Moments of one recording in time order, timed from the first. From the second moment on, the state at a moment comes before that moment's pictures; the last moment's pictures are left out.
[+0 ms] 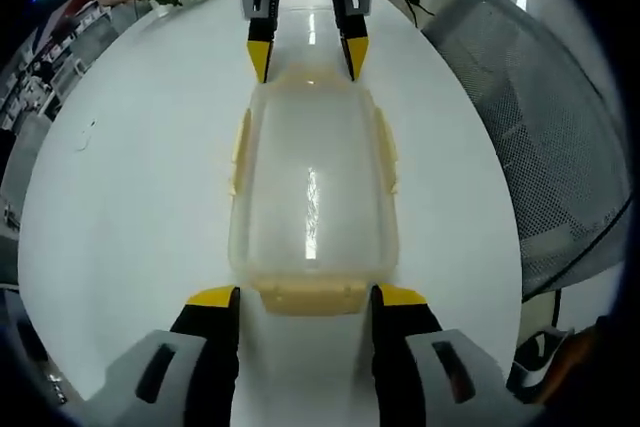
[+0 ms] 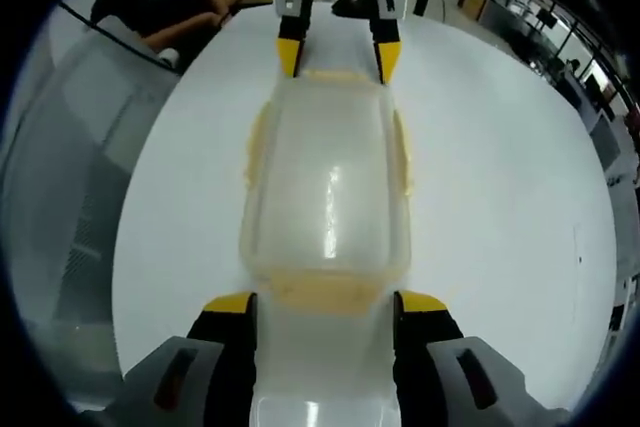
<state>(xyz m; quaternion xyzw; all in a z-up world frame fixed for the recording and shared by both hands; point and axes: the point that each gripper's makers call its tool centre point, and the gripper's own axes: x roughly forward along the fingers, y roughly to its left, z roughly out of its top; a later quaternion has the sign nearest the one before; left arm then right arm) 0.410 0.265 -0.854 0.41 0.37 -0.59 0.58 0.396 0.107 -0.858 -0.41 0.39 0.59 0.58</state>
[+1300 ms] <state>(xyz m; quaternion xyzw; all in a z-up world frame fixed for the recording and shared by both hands) 0.408 0.264 -0.854 0.40 0.37 -0.57 0.62 0.404 0.107 -0.859 -0.40 0.40 0.59 0.58</state>
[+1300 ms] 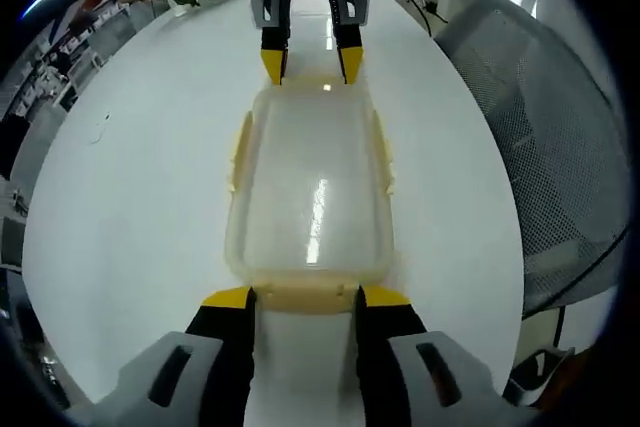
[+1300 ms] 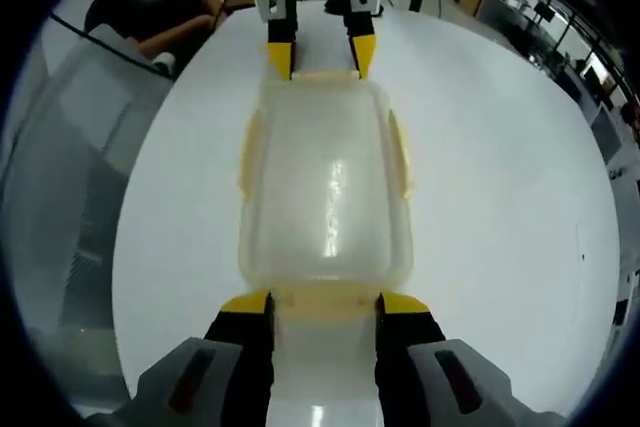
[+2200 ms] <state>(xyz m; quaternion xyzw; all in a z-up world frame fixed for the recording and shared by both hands) 0.406 0.265 -0.836 0.41 0.38 -0.55 0.62 0.408 0.108 -0.841 -0.40 0.39 0.59 0.58</state>
